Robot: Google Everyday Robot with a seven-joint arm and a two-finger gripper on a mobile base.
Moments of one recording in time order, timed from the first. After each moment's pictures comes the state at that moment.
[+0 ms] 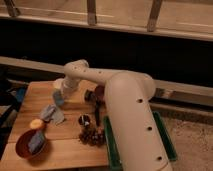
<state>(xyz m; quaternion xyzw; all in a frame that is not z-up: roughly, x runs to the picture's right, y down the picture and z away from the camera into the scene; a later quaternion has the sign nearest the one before) -0.232 0.031 0.892 -0.37 0.04 0.65 0.66</state>
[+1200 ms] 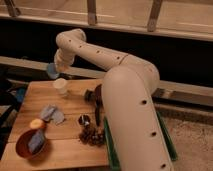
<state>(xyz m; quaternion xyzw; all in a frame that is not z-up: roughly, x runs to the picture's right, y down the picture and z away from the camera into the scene) -0.241 -0.121 0.829 -0.30 -0.05 0.65 0.70</state>
